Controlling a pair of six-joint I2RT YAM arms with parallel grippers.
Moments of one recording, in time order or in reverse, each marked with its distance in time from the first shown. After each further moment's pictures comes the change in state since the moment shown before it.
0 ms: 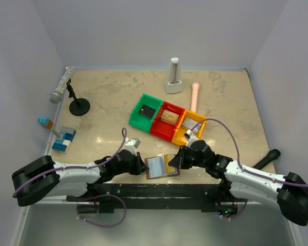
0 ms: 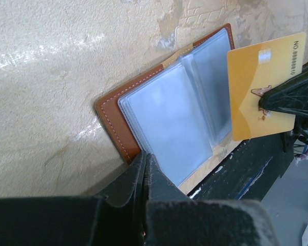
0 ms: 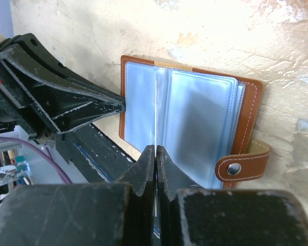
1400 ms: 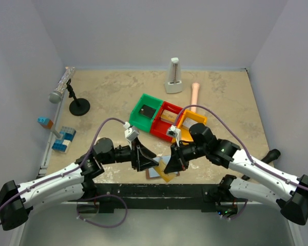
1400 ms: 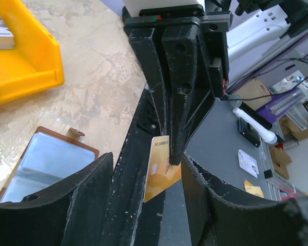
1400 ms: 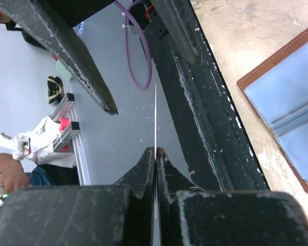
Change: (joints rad) left arm 0.103 -0.409 0.197 -0.046 0.467 0.322; right arm -0.013 0.002 0.439 -0.451 -0.583 -0.452
